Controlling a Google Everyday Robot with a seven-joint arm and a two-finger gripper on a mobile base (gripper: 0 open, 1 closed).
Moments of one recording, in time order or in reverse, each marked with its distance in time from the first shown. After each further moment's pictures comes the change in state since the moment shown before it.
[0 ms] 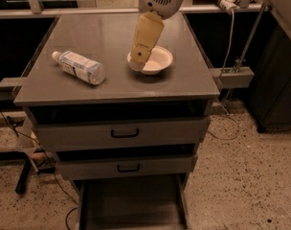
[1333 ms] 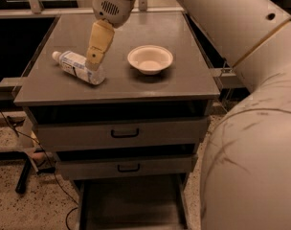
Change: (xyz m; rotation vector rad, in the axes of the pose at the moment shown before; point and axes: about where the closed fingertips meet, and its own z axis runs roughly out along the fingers) arm -0.093 -0.016 0.079 -0.114 -0.086 -0.037
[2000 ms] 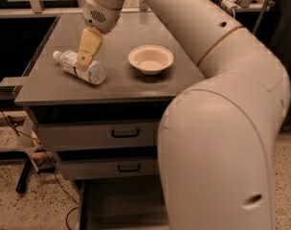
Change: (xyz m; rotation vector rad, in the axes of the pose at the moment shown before) arm -0.022 -0.029 0.050 -0.053 -0.017 0.015
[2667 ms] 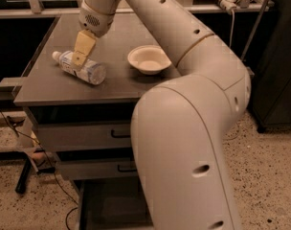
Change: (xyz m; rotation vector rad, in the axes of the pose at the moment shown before) arm -0.016 -0.026 0.035 -0.039 -0.015 0.024
